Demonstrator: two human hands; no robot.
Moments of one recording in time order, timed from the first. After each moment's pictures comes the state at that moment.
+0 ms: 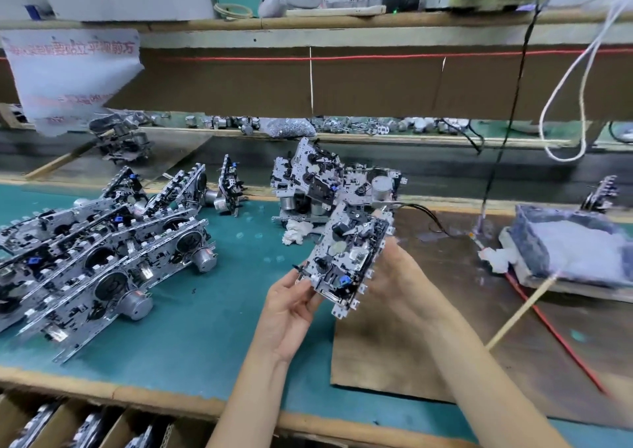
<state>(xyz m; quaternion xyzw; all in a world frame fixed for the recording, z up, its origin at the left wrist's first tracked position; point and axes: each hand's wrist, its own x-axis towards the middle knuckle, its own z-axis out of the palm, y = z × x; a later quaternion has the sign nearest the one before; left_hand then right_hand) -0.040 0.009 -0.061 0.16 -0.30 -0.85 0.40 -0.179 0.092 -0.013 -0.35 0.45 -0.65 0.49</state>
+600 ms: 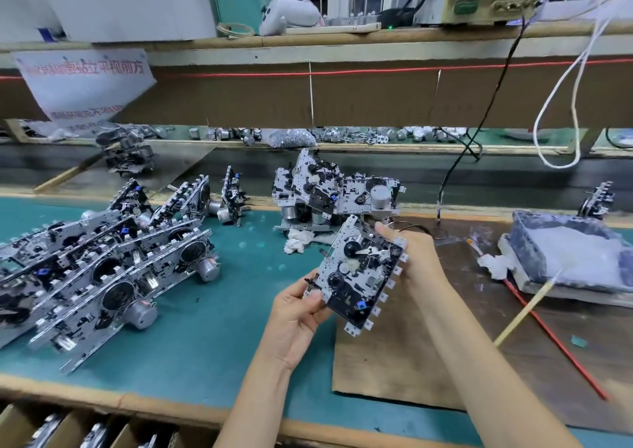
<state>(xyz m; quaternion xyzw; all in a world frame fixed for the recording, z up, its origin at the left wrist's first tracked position) -0.041 0.012 -0.057 0.19 -0.34 -0.85 0.36 -0.212 0.060 0.002 -0.18 0.64 -0.67 0.33</state>
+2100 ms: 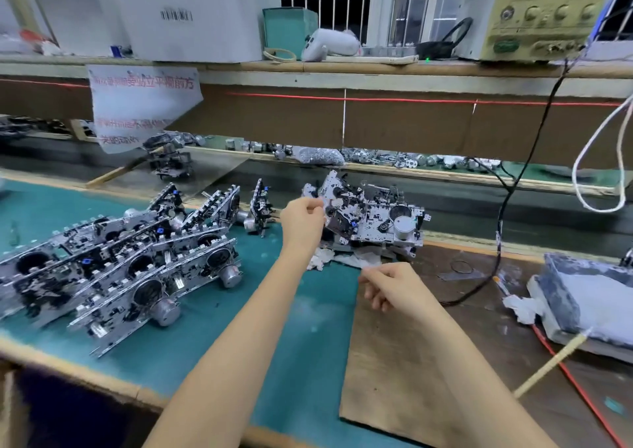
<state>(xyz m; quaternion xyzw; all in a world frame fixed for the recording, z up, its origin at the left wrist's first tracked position) -0.093 -0.077 0.037 0.45 -0.65 -0.43 0.44 -0.194 0.051 0.001 -0.41 0.71 -0.45 0.35</state>
